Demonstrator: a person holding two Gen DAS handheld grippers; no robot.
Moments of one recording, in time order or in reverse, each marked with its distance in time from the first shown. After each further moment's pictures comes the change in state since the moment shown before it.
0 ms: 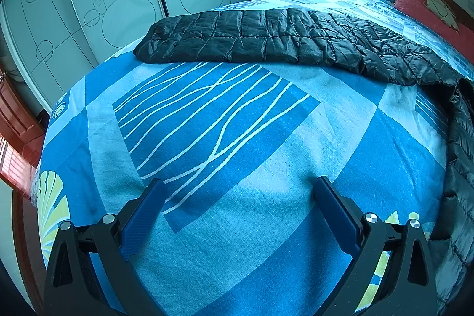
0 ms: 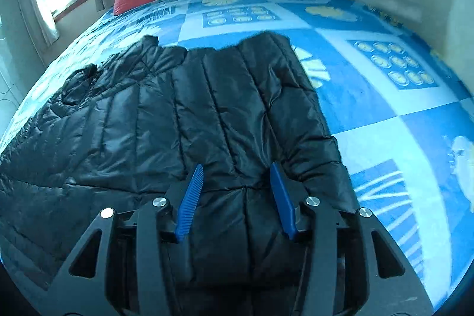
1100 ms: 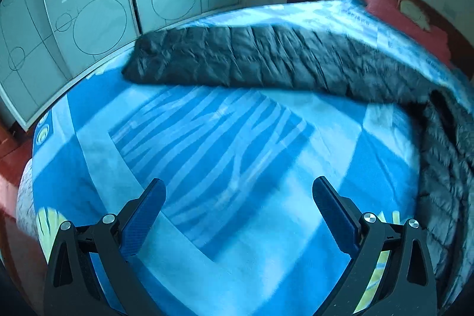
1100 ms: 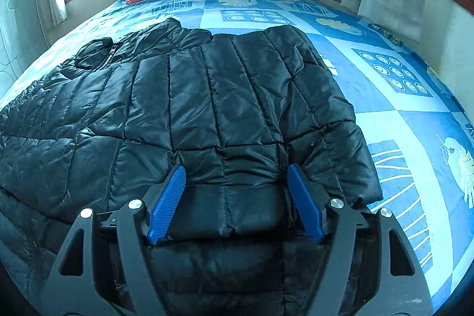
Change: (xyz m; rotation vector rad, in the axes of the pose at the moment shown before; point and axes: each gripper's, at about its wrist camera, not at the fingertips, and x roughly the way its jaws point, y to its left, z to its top) left arm -0.010 0.044 0.028 0.041 -0.019 -0.185; right arm 0.008 0.020 -0.041 -0.144 -0.030 -0.086
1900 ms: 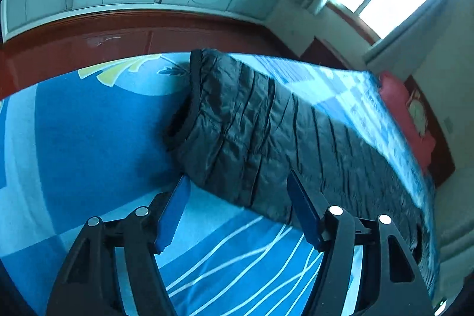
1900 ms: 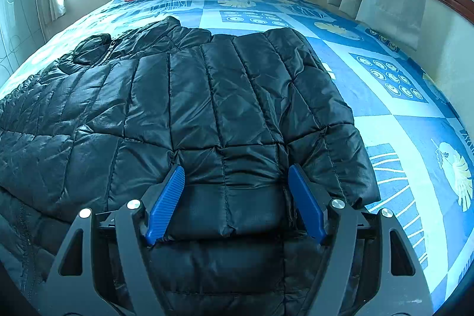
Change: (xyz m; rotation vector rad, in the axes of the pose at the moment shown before) left arm 0.067 0.133 0.079 -0.443 -0.044 -0.239; right arm 0.000 0.005 -0.001 -0.021 -0.006 -0.031
